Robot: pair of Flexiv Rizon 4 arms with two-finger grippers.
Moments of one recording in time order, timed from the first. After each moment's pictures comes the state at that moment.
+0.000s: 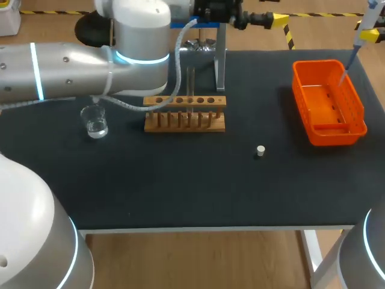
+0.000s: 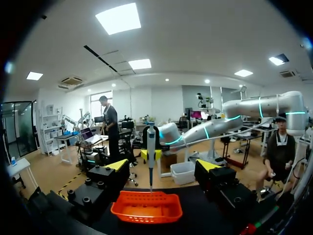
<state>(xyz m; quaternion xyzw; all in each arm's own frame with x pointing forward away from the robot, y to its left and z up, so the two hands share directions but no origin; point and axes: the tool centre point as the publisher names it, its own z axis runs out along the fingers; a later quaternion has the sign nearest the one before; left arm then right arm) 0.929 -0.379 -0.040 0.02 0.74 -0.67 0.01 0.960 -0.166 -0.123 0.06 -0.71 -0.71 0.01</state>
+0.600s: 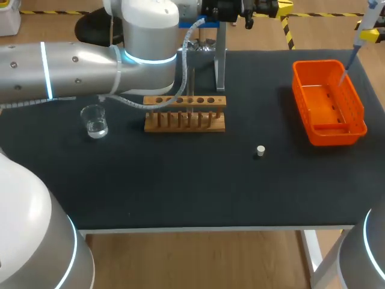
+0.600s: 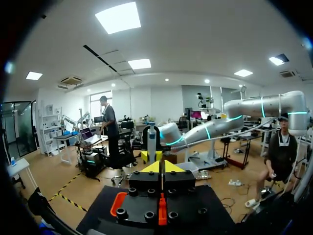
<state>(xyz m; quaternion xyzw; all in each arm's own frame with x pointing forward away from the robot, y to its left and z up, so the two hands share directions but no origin) 0.931 -0.390 -0.041 0.02 0.74 -0.67 0.01 0.960 -0.166 -0.123 0.06 -0.71 -0.71 0.01</state>
